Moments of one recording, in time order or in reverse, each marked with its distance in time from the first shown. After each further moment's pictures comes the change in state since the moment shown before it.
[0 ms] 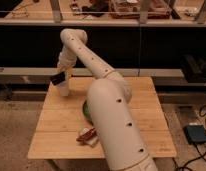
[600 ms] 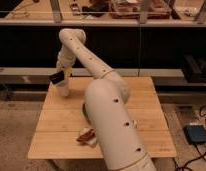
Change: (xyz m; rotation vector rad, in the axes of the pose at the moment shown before) arm 0.000 -0.012 0.006 0.028 0.020 -0.013
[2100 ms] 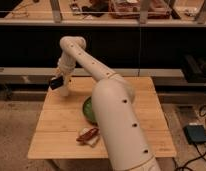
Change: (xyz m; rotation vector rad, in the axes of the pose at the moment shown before) arm -0.011 0.022 0.024 -0.021 -0.039 0.020
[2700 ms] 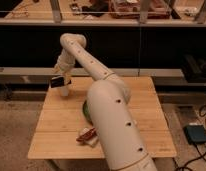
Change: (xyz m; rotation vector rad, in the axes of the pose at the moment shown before) arm 0.000 -0.011 -0.011 0.014 -0.034 0.006
